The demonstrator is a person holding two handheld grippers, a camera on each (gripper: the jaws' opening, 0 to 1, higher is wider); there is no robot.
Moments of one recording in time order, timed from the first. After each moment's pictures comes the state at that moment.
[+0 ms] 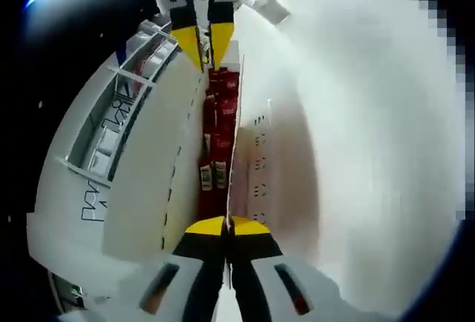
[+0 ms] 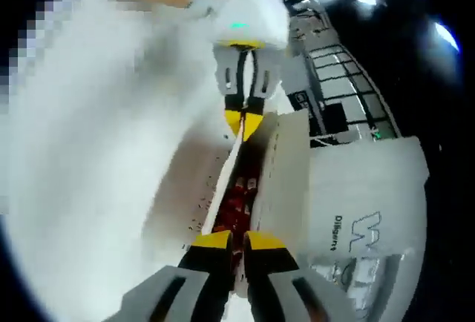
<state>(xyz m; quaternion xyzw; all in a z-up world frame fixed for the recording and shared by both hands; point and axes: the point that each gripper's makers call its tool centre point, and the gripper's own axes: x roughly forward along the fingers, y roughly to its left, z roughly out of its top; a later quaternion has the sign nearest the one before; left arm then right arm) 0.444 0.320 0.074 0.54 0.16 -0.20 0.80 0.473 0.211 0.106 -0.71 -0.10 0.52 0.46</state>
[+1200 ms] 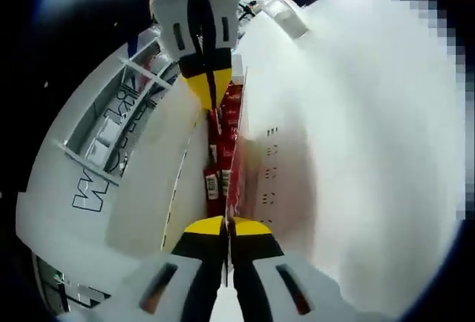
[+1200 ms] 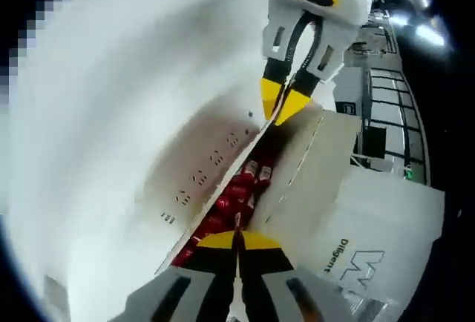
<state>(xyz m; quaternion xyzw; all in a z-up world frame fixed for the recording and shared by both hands) 0.442 0.318 0.091 0.50 0.15 -0.21 0.83 0.496 0.231 0.121 -0.76 -0.07 0.54 0.35</state>
